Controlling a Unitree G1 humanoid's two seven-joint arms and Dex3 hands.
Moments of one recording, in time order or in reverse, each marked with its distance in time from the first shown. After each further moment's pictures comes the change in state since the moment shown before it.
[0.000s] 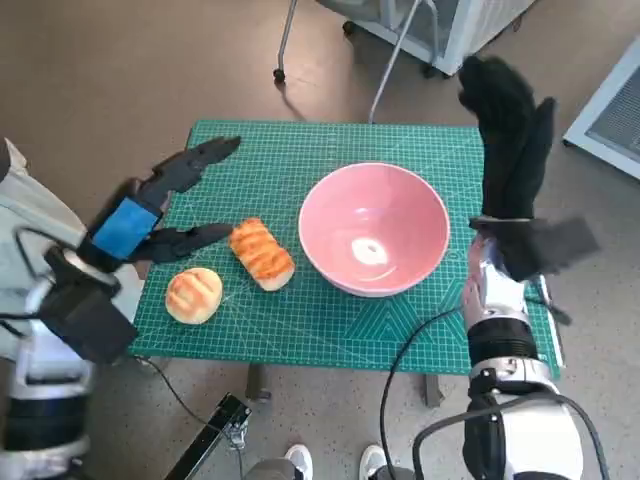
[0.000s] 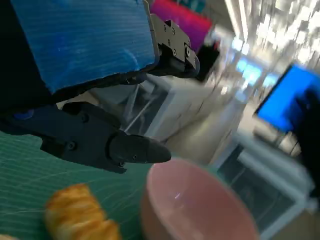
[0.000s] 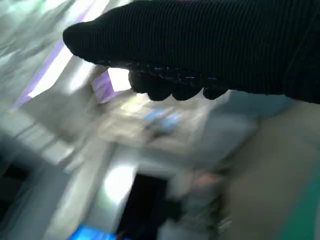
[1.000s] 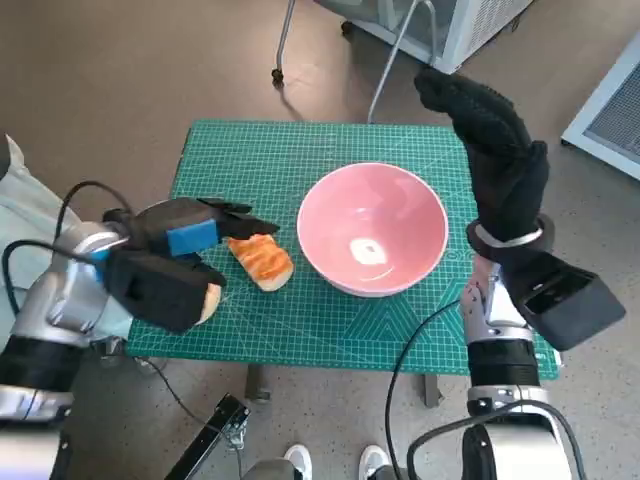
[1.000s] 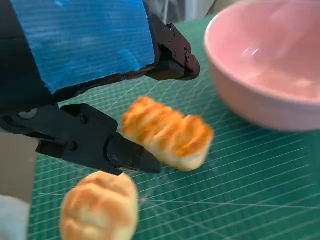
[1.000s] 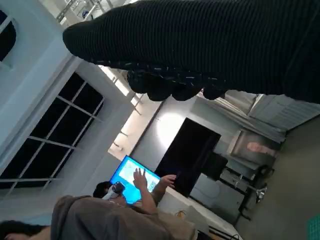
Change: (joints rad) left arm -0.255 0.081 -0.373 0.371 0.368 -0.085 -0.205; right arm 0.136 0.010 0.089 -0.310 0.081 0.033 0.166
